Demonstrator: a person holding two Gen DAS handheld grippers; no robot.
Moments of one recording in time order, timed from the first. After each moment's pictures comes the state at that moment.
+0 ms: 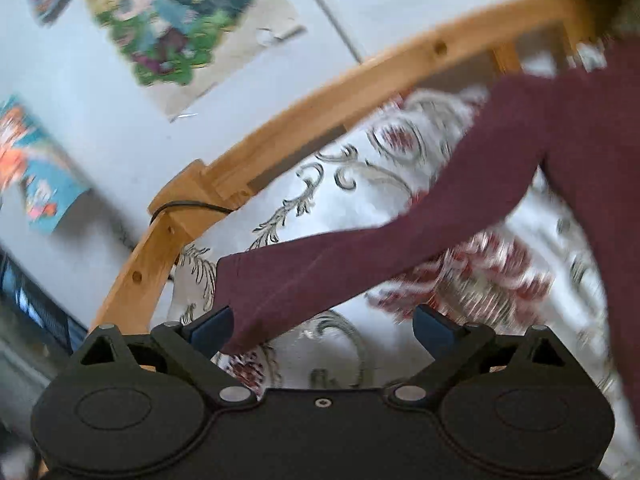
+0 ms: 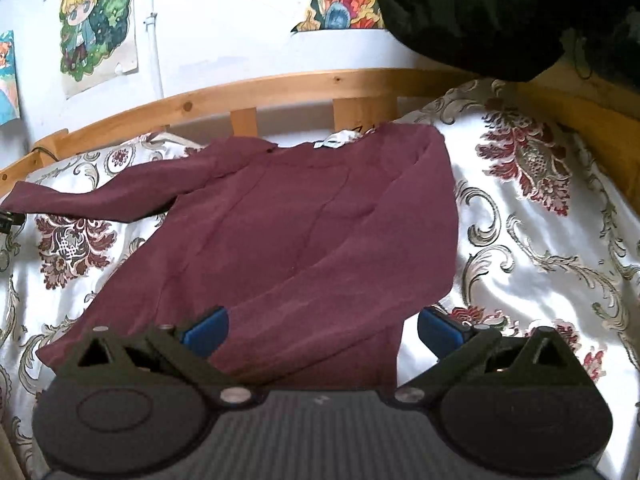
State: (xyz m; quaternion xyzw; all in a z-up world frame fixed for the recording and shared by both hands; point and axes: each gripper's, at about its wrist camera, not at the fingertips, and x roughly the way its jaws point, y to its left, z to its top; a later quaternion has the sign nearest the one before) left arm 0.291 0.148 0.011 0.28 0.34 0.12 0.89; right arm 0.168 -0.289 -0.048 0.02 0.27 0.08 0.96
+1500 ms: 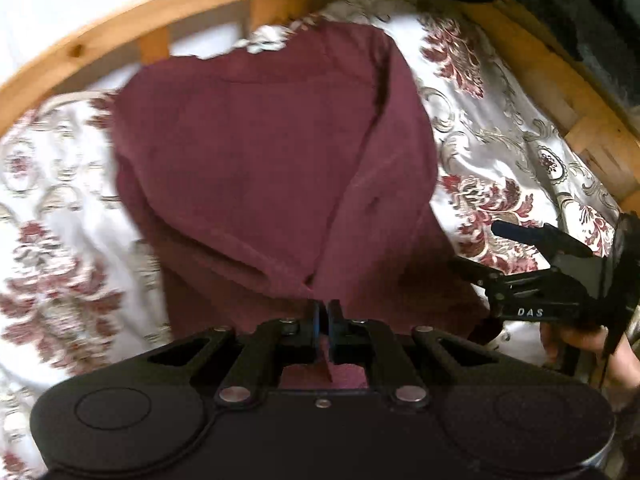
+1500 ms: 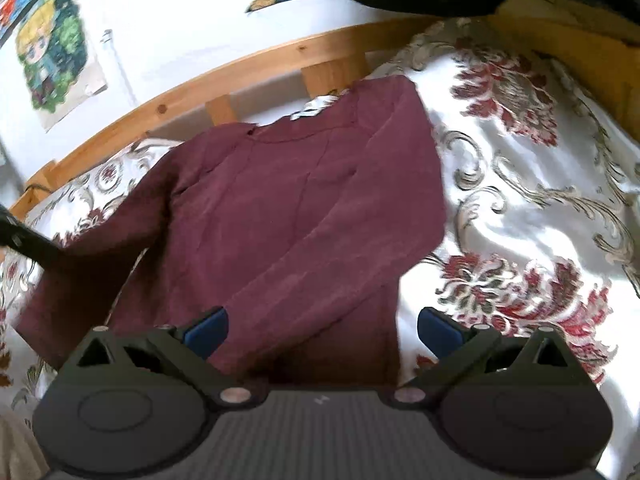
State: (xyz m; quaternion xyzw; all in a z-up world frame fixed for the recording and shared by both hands) left arm 0.288 -0.080 0.056 0.09 0.54 -0.24 0.80; right arm 0.170 -0.323 -0.041 0.13 0.33 0.07 0.93
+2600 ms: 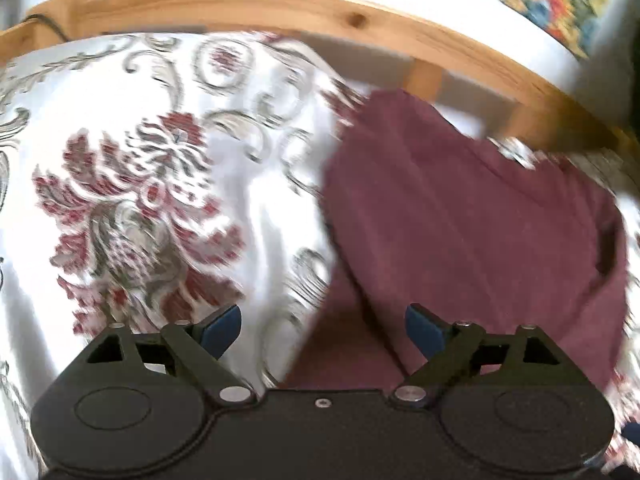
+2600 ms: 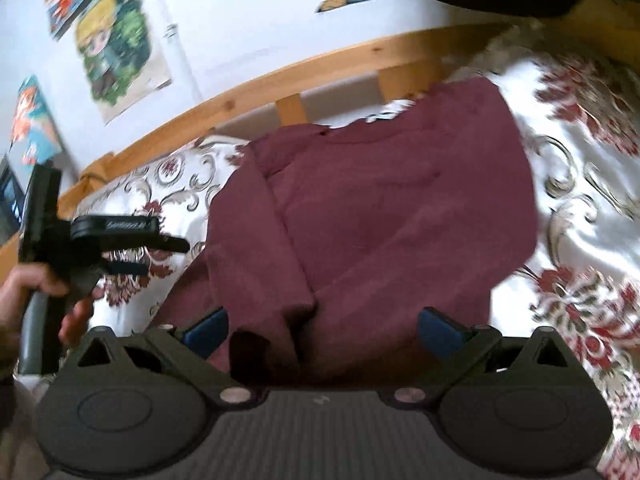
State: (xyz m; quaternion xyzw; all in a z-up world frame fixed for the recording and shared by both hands) left arm 0.322 0.040 -0.059 -0.12 0.37 0.04 0.92; right arm 0.184 -0.275 -0.070 0.09 0.29 0.17 0.94
